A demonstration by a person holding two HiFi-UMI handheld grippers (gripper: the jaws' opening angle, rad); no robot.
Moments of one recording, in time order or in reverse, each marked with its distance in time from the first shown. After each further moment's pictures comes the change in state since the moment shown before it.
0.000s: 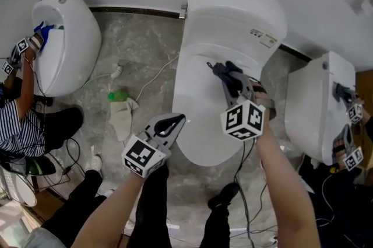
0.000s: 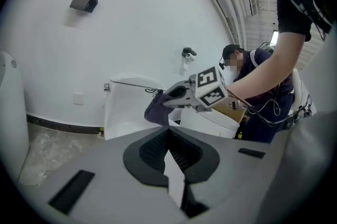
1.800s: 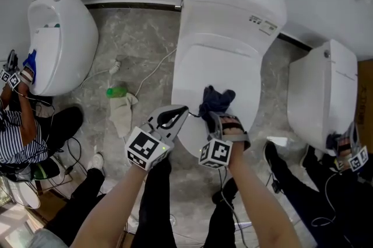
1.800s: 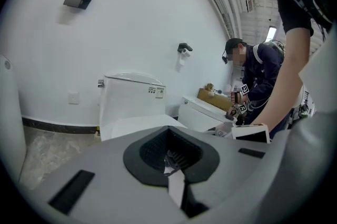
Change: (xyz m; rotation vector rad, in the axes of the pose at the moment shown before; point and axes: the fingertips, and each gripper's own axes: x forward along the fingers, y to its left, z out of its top) left arm 0.013 -0.006 -0.021 0.040 0.032 -0.031; right arm -0.009 0.203 -0.048 -0.108 0.151 0.142
